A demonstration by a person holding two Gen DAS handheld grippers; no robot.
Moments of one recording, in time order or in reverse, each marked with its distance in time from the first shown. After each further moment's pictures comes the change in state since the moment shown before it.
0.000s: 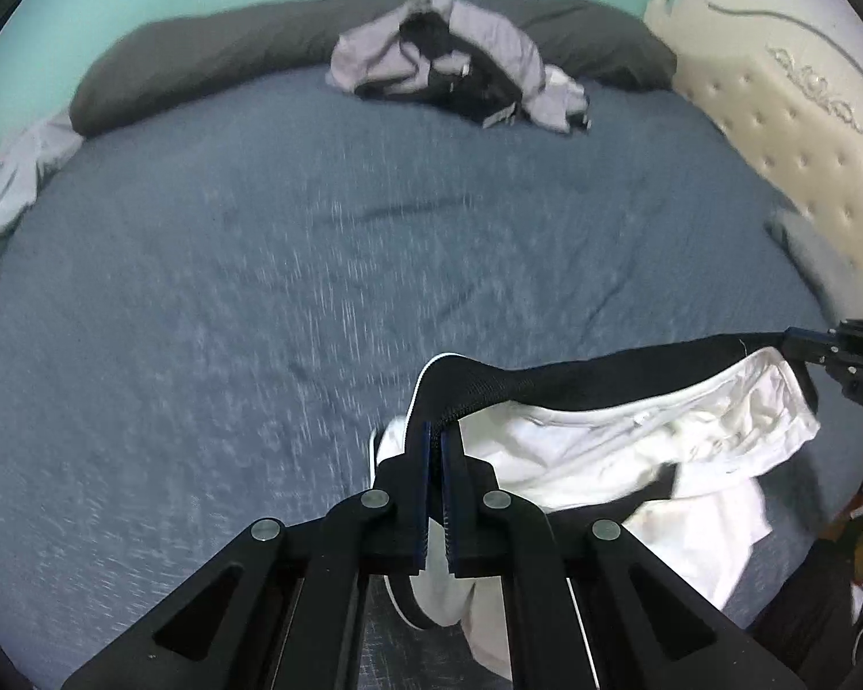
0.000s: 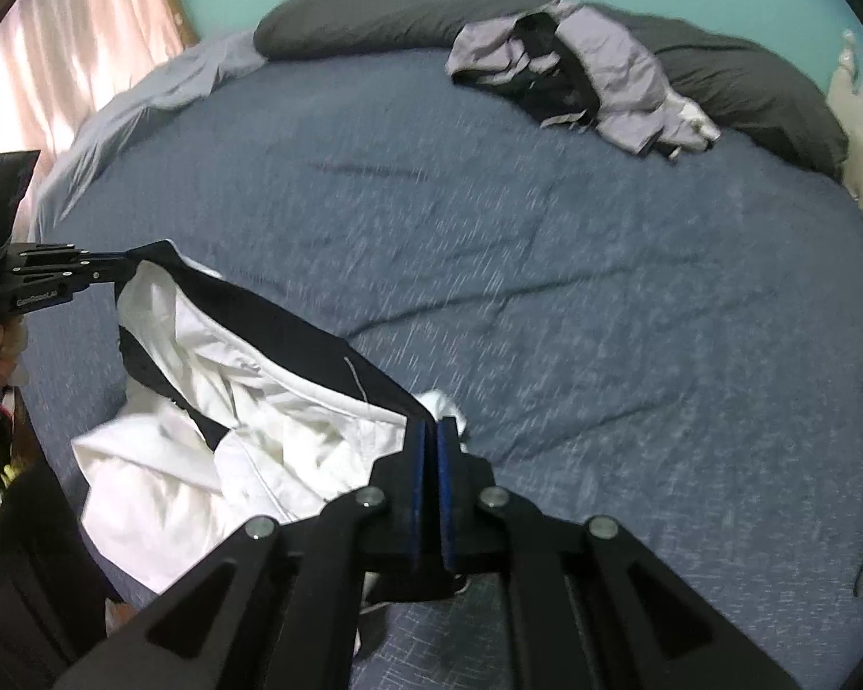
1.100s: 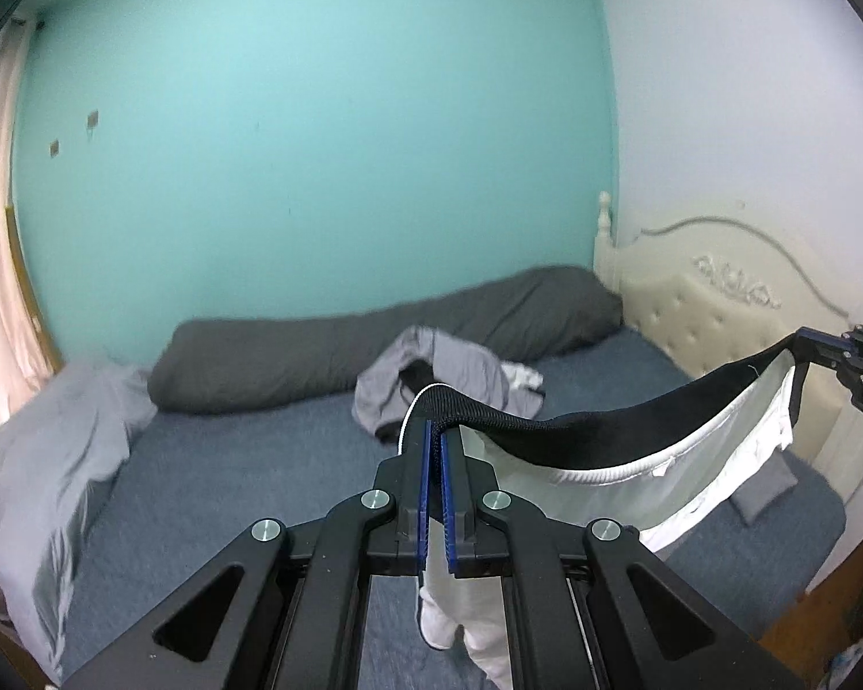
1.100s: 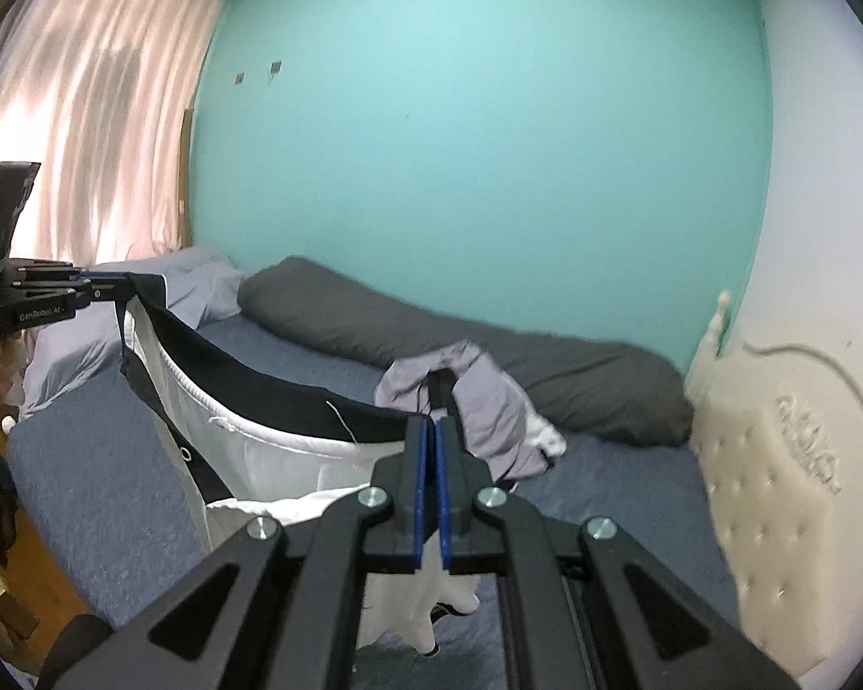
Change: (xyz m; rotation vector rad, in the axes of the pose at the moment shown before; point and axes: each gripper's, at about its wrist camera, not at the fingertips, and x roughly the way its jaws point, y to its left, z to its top) left arm -0.390 -0.093 0.160 0.101 -0.557 0.075; right arm -0.419 0.051 0.134 -0.127 -0.596 -0.245
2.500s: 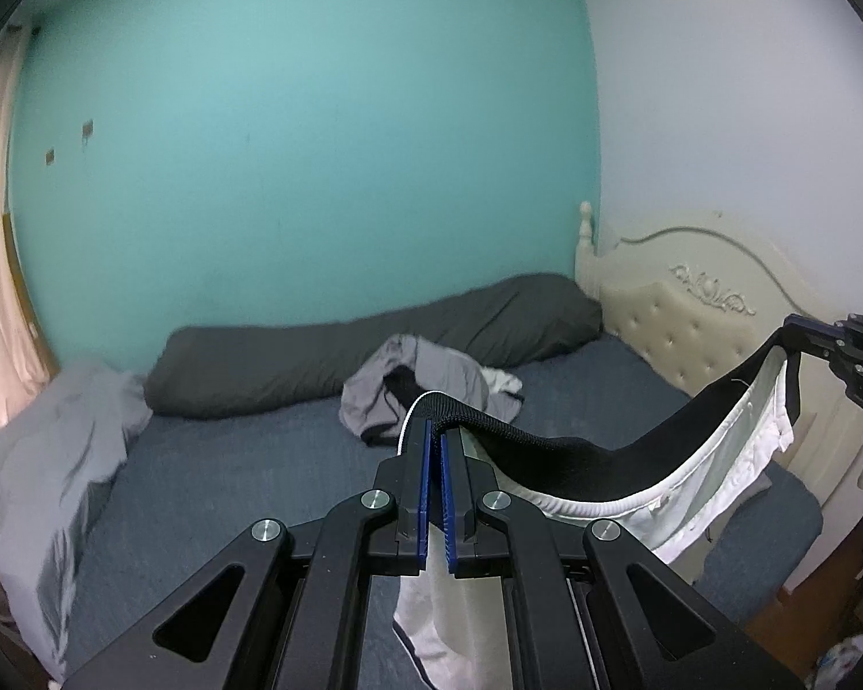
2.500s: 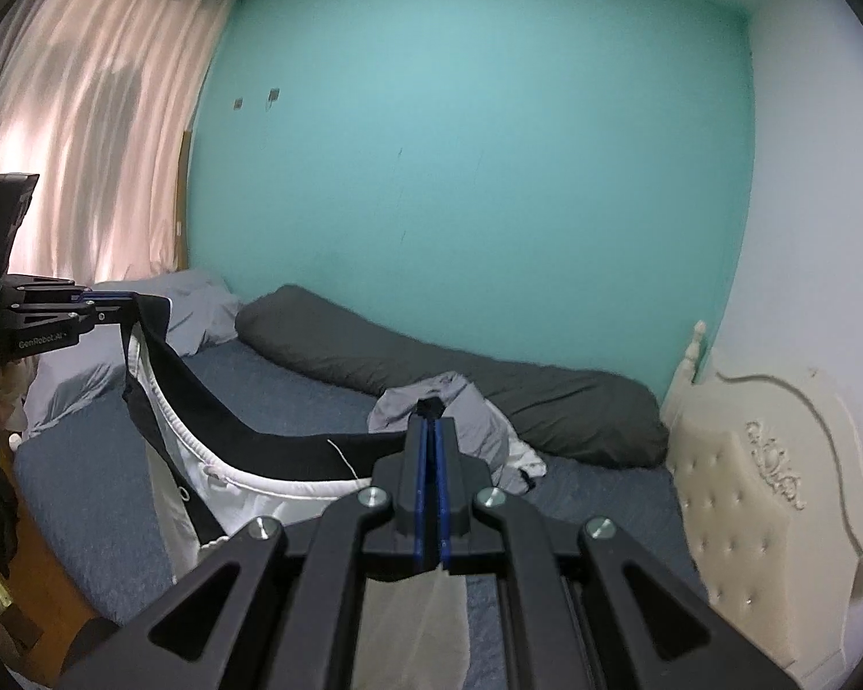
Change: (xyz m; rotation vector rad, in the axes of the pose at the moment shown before) left arm -0.021 -0.011 0.001 -0.011 0.042 -0.027; right arm -0.066 0.021 0.024 0.001 -0.020 -0.030
